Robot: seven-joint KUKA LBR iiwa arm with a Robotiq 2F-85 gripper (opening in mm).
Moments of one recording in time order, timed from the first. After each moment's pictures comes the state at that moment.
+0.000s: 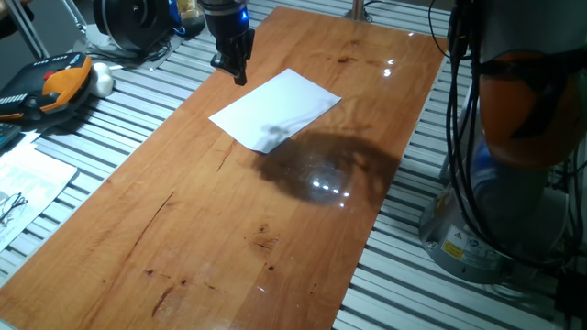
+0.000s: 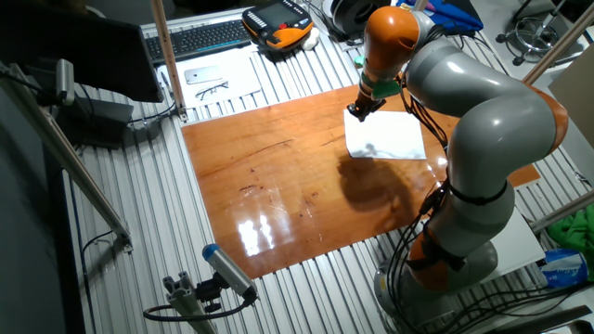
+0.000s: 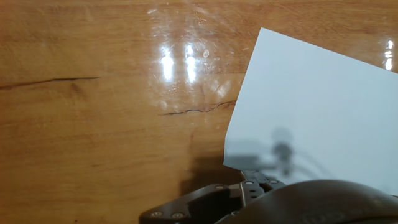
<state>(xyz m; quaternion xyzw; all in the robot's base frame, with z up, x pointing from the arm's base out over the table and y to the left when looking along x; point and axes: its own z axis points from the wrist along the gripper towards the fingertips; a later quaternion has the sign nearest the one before) 0.519 -0.007 0.227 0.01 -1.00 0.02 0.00</state>
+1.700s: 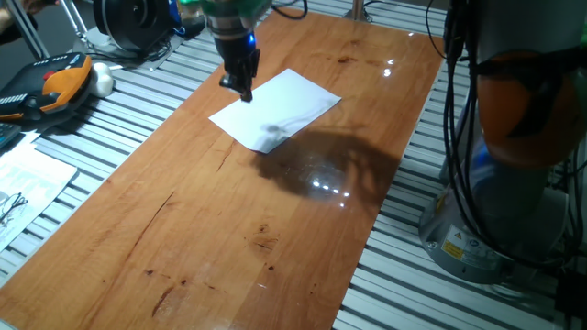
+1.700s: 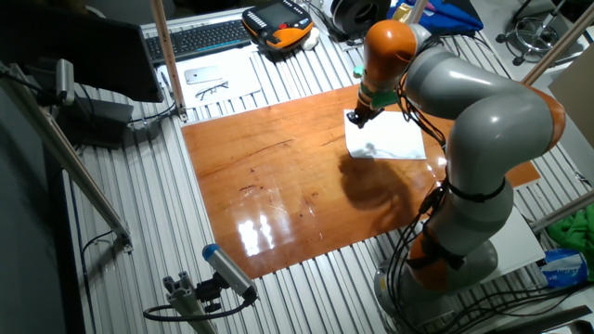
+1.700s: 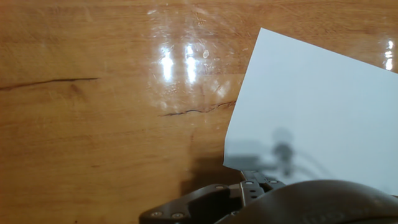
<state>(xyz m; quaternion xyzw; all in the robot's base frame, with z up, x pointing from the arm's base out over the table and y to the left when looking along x) 0.514 -0.013 0.171 0.01 -1.00 0.01 0.00</state>
